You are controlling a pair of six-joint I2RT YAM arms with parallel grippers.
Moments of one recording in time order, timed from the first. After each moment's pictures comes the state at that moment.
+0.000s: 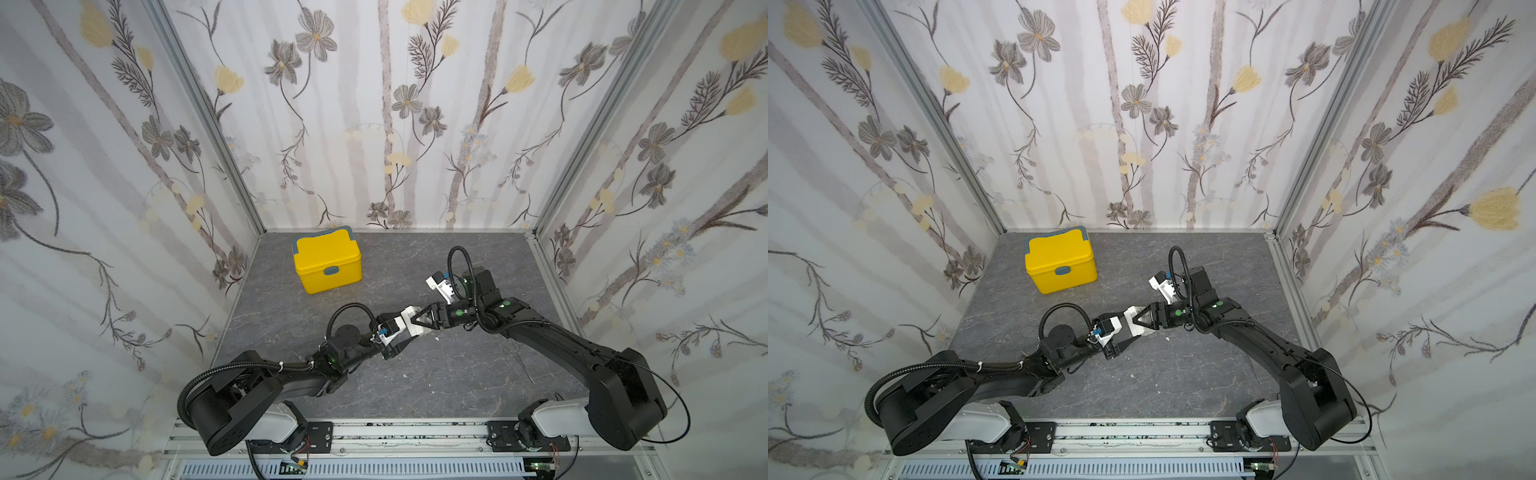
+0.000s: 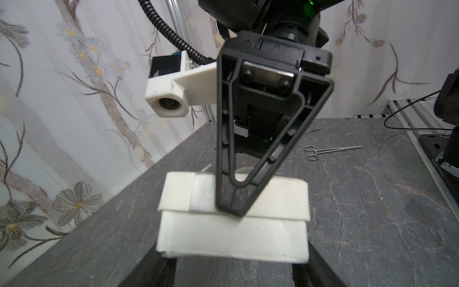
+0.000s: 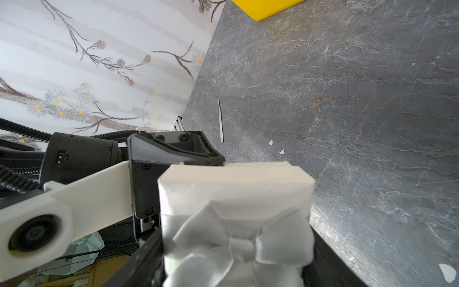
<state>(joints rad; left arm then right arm) -0.81 1.37 0.31 1.04 0.26 0.27 0.52 1.37 0.88 -0.25 -0.84 0.44</state>
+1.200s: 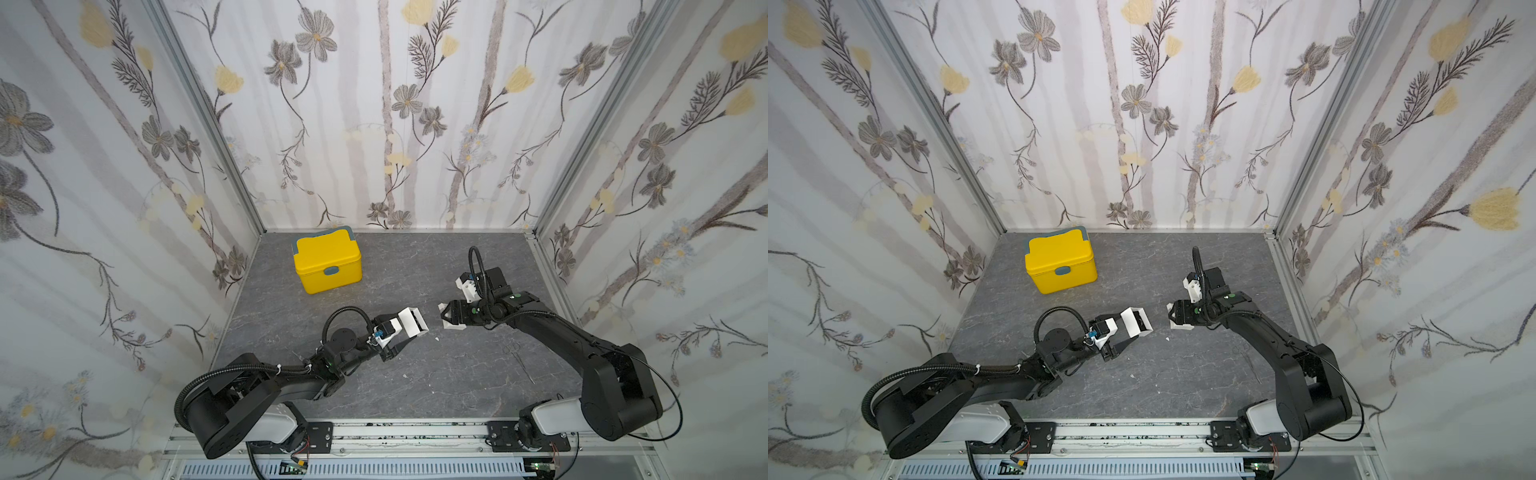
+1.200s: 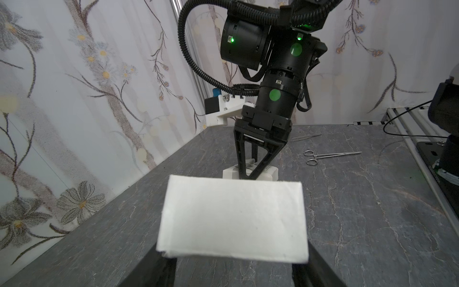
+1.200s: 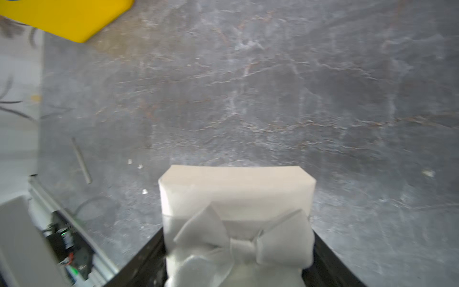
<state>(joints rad) -0.81 1.35 0.27 1.08 0.25 0.25 0.36 1.43 0.90 -0.52 -0.31 0.31</state>
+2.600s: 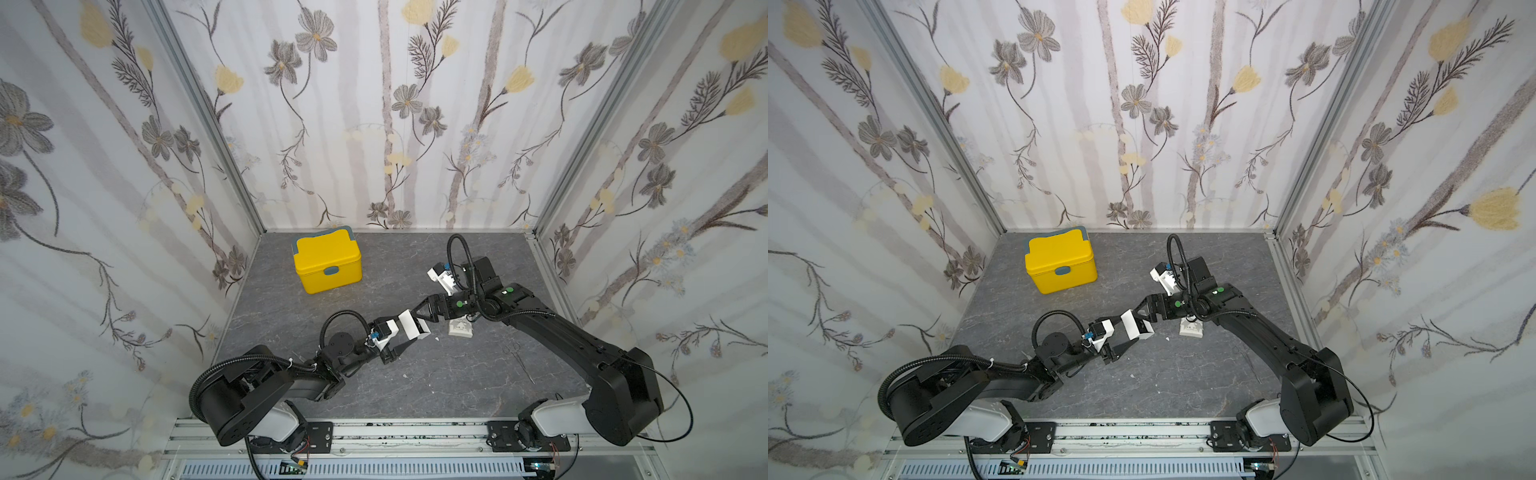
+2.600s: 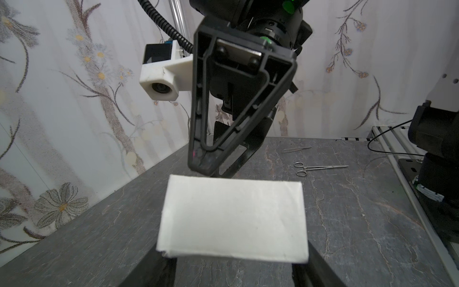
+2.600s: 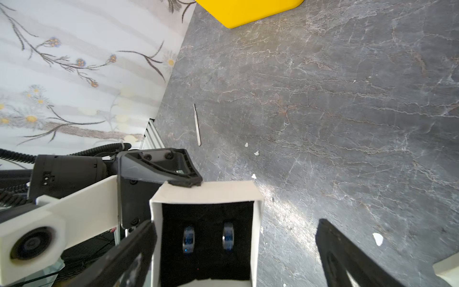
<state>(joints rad) -0.81 1.44 0.23 1.26 0.28 0.18 0.52 1.39 1.05 -0.49 -0.71 0.34</state>
